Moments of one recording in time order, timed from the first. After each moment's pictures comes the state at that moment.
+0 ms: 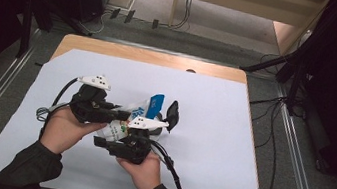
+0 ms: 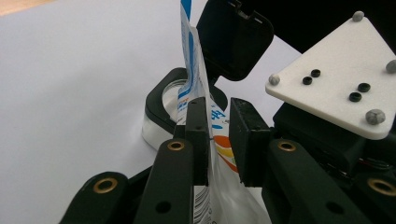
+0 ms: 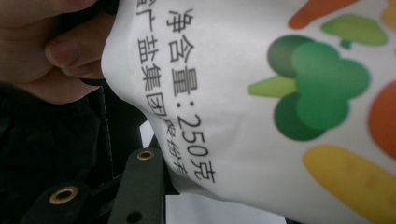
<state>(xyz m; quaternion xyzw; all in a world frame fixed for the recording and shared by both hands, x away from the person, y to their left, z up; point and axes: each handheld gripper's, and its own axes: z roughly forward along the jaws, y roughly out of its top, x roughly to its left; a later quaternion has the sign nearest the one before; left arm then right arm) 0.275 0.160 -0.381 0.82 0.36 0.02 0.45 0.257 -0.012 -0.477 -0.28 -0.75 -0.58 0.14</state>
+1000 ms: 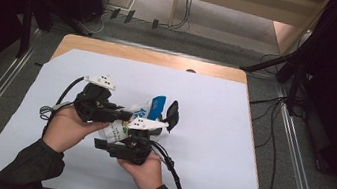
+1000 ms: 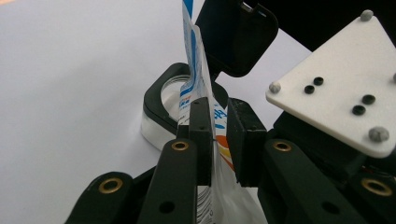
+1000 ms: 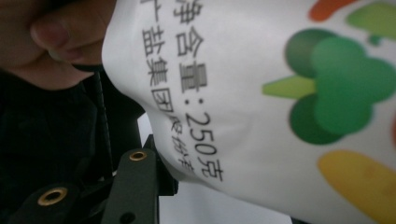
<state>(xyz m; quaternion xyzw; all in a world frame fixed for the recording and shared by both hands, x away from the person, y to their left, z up) 0.279 0.153 -0.381 0.82 0.37 0.02 0.43 0.256 -0.013 -0.480 -0.28 -0.76 -0.57 0.14</state>
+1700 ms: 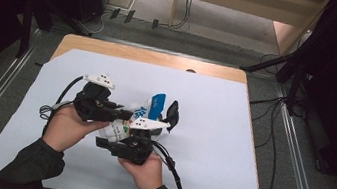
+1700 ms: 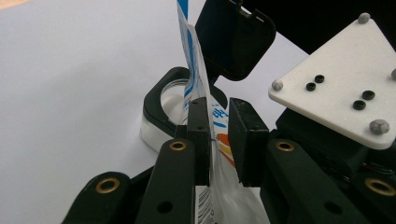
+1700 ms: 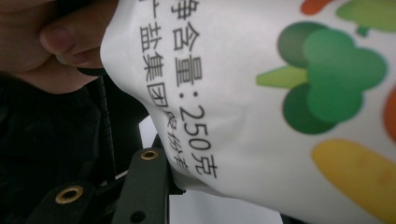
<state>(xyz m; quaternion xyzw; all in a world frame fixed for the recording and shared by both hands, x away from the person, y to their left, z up) 0.280 0.154 -0.379 0.82 0.37 0.02 0.44 0.256 -0.016 -0.478 -0.28 -0.75 -0.57 0.14</state>
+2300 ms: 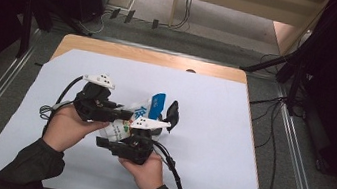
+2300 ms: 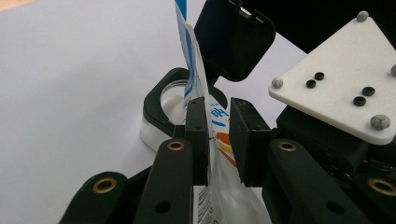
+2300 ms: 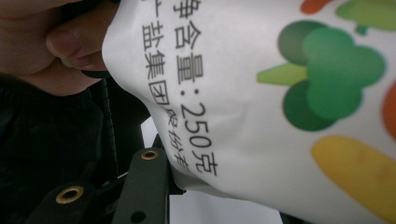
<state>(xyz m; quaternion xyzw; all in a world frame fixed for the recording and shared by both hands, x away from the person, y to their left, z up) 0.280 0.154 -0.380 0.82 0.37 0.02 0.44 0.257 -0.017 -0.477 -0.28 -0.75 -0.58 0.15</state>
